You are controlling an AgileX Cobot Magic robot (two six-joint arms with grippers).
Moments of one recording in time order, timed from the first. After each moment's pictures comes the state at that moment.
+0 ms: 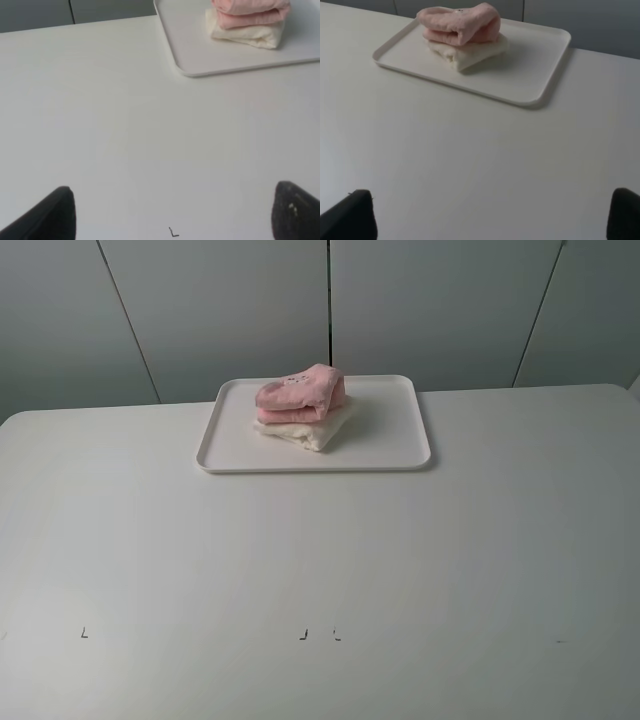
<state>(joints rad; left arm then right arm) -0.54 0.00 -0.52 0.26 1.12 -0.33 0.25 0.00 -0.51 0.20 1.09 -0.14</state>
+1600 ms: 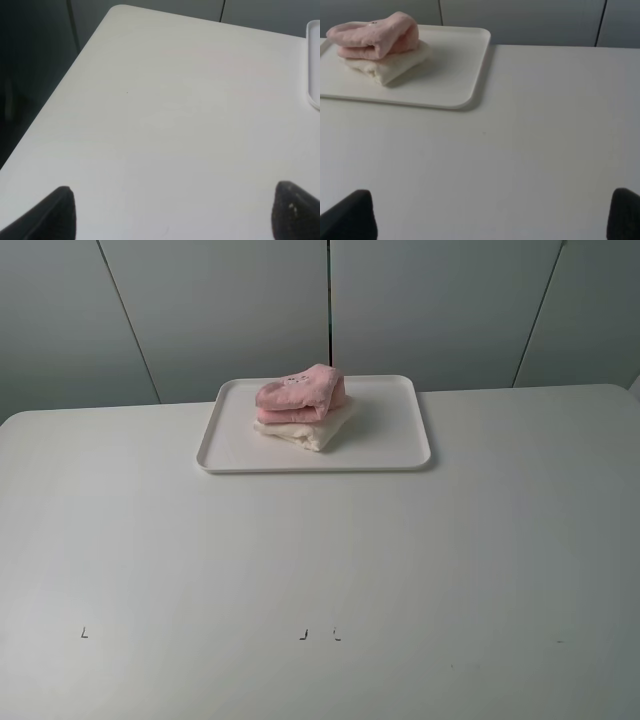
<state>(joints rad) 0.00 0.00 -0.52 0.23 1.11 -0.31 -0.02 0.00 -0.51 0.20 1.09 -0.14</state>
